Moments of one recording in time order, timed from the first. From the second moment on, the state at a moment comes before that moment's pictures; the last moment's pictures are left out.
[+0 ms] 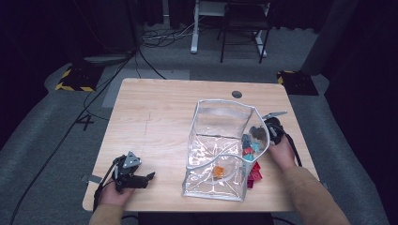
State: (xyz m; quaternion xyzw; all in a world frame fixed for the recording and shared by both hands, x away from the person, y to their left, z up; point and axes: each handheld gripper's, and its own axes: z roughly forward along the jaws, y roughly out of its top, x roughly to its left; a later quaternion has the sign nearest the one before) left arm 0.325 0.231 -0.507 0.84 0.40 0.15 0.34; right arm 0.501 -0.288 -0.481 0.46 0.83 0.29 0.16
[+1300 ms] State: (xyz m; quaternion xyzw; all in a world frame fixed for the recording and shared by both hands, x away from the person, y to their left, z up) left arm 0.325 0.231 -0.507 0.84 0.40 0.15 0.34; right arm 0.427 -0.320 -0.336 0.41 0.79 0.43 0.14
